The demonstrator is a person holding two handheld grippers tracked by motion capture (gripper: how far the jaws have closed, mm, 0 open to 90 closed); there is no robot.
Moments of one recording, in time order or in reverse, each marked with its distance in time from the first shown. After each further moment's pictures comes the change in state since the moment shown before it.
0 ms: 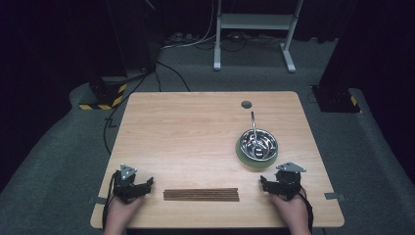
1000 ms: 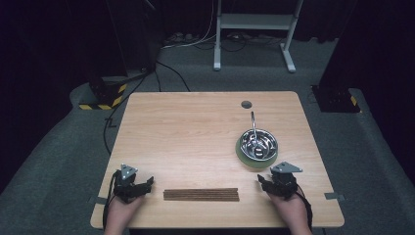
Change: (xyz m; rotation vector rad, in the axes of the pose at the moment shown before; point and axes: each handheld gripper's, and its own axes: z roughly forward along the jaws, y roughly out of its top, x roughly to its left) left arm 0.000 0.000 0.001 -0.001 -0.002 0.006; right arm 0.013 0.009 -0.009 -0.030 0.097 -0.129
